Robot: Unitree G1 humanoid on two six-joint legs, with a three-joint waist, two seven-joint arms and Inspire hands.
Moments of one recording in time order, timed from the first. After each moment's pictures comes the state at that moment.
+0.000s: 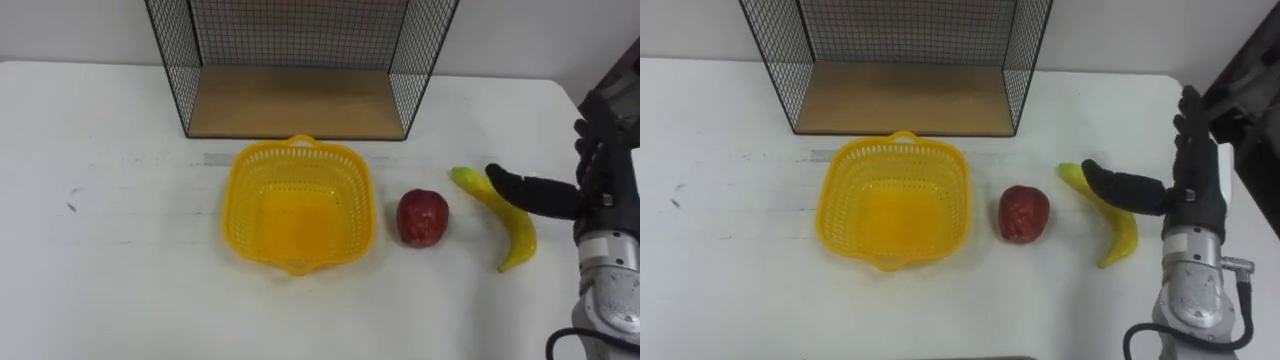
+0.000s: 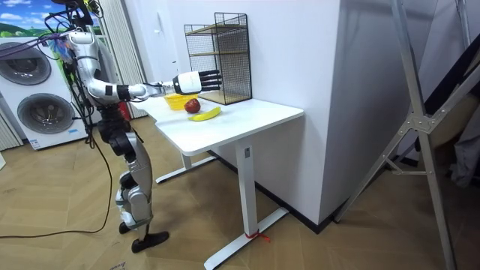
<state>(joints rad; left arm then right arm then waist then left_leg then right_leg) 0.30 0.22 0.15 0.97 0.28 -0.01 0.13 0.07 -0.33 -0.18 0.11 0.02 -0.15 -0.13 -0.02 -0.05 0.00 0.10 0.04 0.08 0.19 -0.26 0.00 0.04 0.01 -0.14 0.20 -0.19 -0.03</state>
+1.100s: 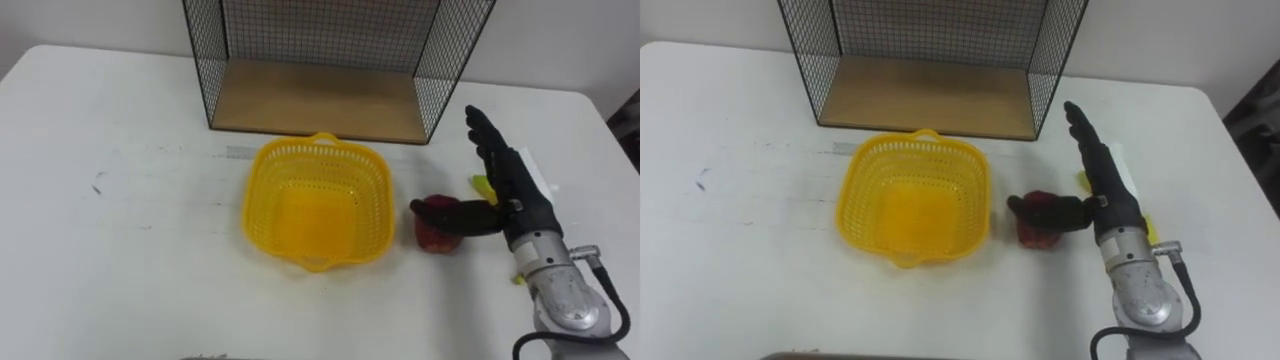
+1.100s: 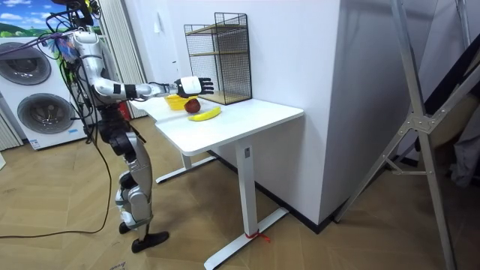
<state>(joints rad) 0.24 0.23 0.09 0.98 0.28 -0.04 0.12 0.06 -0.33 0.00 0.10 -0.08 -0.15 0.00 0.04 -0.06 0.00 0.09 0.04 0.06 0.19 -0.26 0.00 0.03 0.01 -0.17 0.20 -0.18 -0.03</state>
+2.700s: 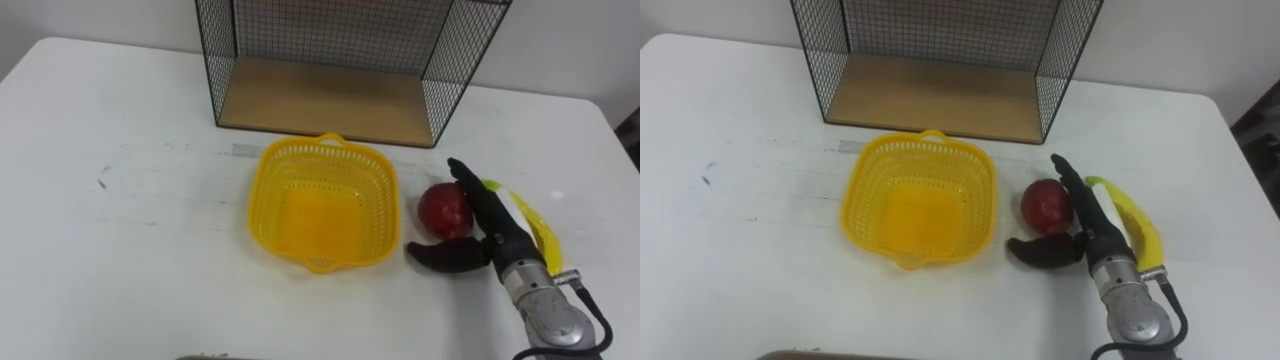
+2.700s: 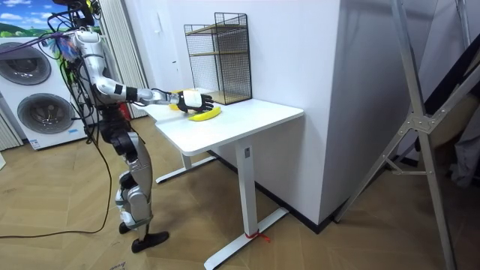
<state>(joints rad) 0.23 0.25 0.07 1.02 0.28 -0.05 0.12 0.07 -0.33 0.02 0.30 -0.16 -0.15 0.04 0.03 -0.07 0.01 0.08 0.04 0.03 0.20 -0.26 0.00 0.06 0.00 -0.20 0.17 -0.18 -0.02</state>
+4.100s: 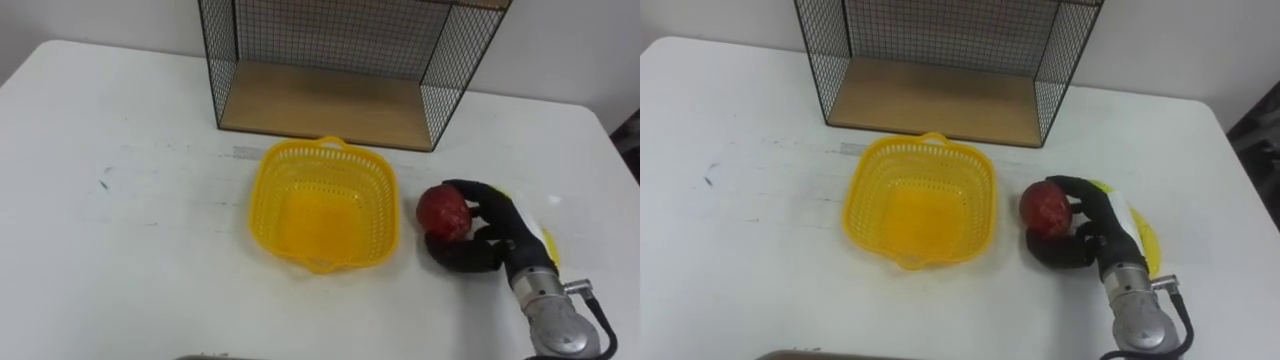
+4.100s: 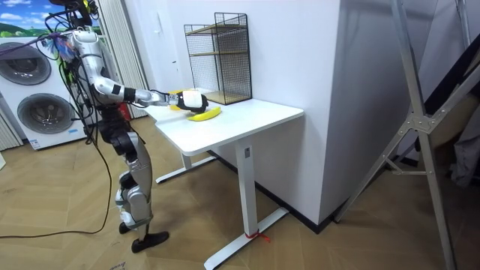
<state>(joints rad) 0.23 0.25 0.05 1.02 0.27 -0.05 0.12 0.08 -0.33 -0.01 0.34 -0.08 -0.17 -0.02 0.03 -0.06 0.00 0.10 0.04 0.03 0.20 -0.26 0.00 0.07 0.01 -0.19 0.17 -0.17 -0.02</state>
